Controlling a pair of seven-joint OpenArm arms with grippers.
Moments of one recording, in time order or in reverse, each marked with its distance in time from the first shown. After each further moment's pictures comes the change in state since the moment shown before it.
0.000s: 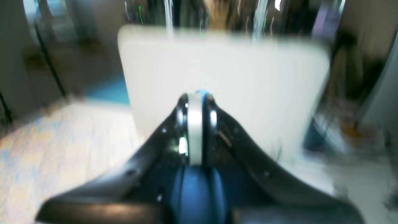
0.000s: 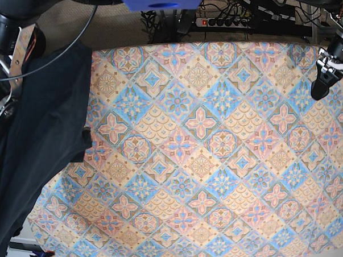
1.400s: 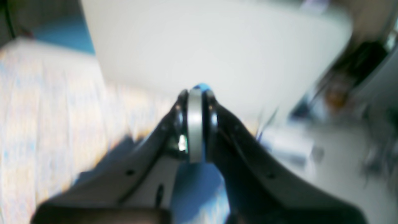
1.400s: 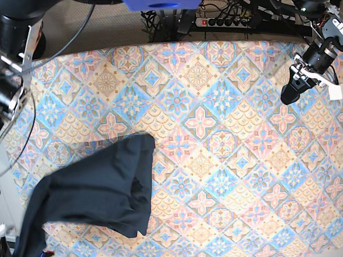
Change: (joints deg) left arm -3.1 4.4 12.0 -0.1 6.5 0.3 -0.4; right arm -8.9 -2.4 -11.0 0.3 -23.5 -0.1 11.5
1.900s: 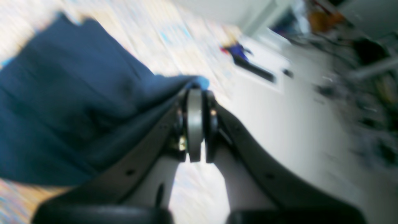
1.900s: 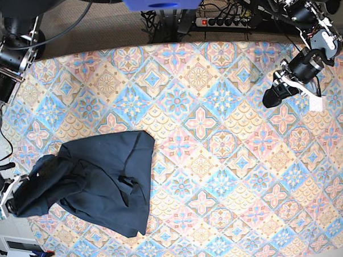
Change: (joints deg) left arm -2.5 0.0 11.0 0.0 8.2 0.1 0.0; right arm -18.6 0.0 -0.3 4.4 -31.6 0.5 9.7
